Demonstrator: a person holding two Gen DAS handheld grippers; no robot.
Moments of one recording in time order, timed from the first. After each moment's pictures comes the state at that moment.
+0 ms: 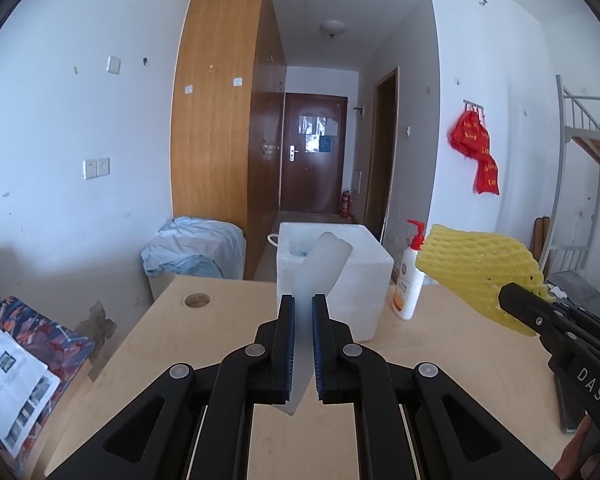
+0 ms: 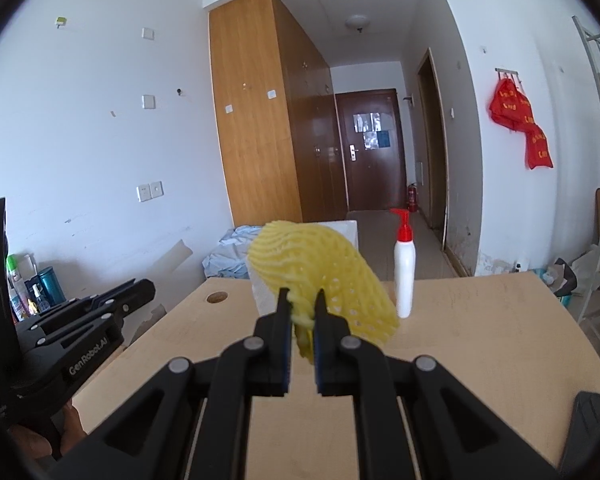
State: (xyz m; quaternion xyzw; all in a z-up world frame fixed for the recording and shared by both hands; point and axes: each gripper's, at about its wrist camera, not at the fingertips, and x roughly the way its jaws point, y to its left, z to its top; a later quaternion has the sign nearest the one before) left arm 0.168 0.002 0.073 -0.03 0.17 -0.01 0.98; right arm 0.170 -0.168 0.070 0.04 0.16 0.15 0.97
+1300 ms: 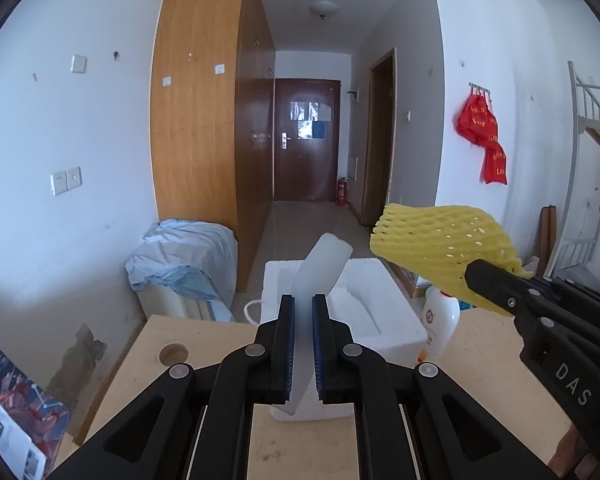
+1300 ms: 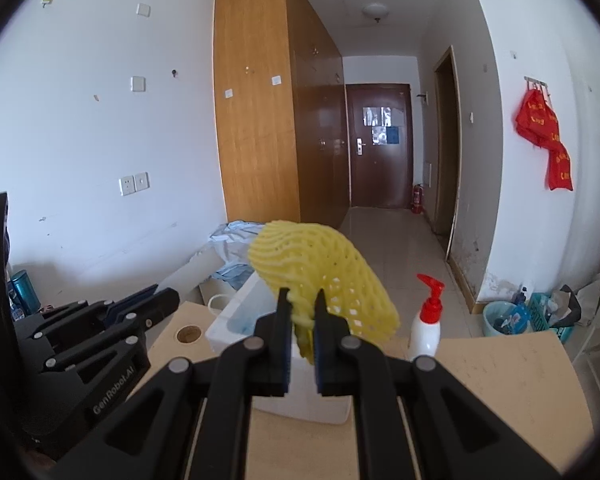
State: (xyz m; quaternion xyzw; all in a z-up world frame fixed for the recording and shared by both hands) left arm 0.331 -0.005 0.107 -0.01 0.20 -0.02 0.98; right arm 0.311 -0.144 0.104 0.00 0.18 0.16 0.97
